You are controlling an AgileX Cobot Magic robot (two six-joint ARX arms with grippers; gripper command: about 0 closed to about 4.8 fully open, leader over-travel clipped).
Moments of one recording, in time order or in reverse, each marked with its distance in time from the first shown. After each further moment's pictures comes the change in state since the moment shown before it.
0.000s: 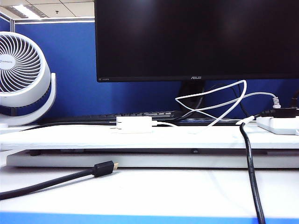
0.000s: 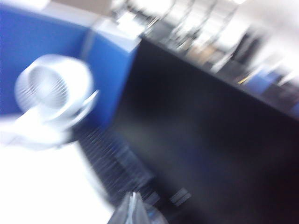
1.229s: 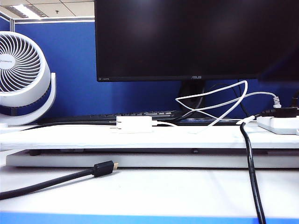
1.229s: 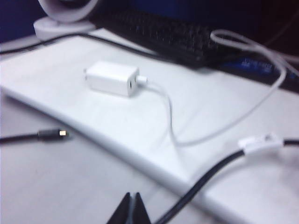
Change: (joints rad) left arm 0.002 -0.425 -1.573 0.960 -0.002 -0.318; right arm -0.002 -0.456 -1.534 0.875 0.017 0.408
